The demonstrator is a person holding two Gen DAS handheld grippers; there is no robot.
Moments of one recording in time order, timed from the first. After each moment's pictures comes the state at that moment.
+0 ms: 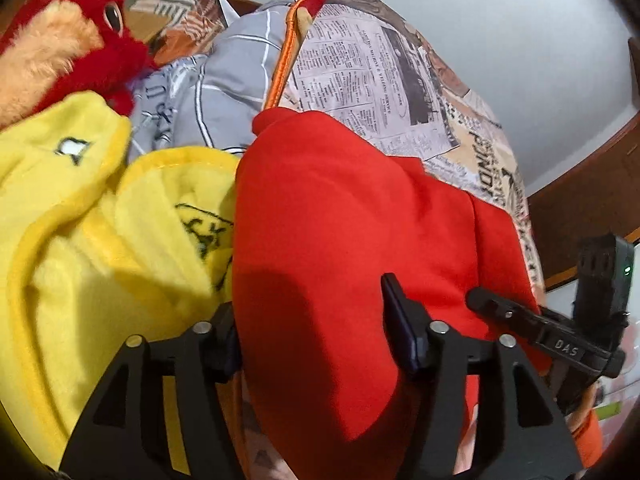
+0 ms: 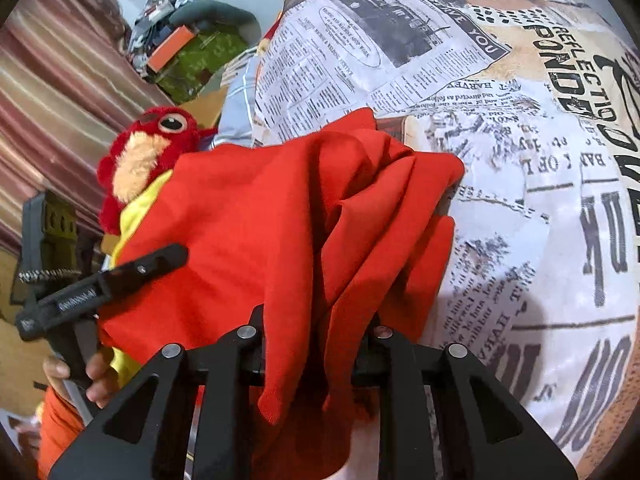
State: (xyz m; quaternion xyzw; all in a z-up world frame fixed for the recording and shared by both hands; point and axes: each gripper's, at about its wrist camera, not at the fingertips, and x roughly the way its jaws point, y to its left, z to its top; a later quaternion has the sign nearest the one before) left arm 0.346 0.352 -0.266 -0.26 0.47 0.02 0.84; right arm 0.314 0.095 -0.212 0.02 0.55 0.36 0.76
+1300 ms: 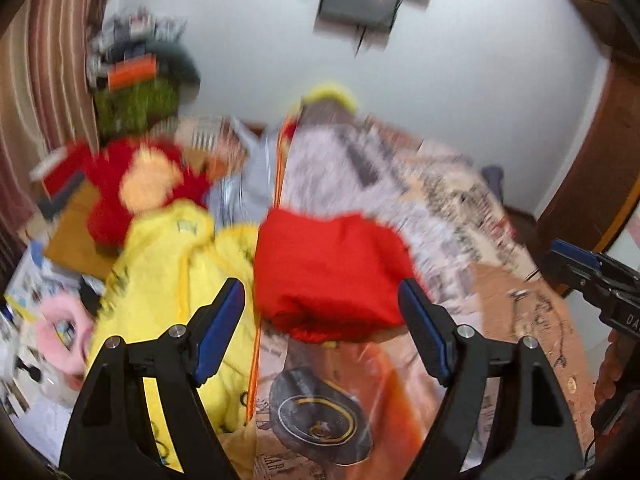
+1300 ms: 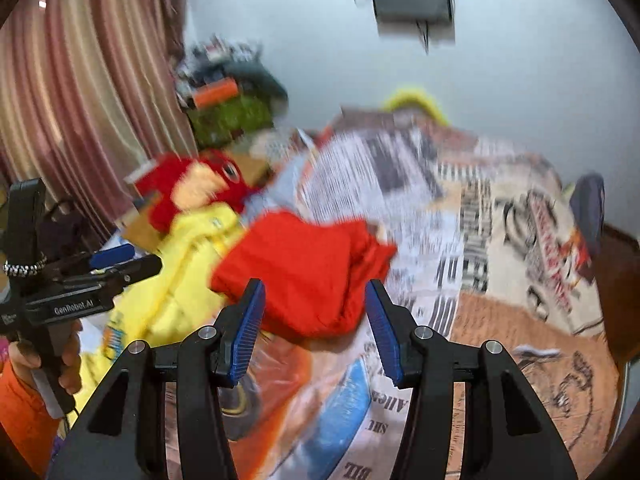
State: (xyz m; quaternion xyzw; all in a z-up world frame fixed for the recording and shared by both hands) left arm 0.162 0.238 -0.073 -0.12 0.32 0.10 0.93; right arm 0.142 0.012 -0.013 -0.05 0.33 0.35 0.87
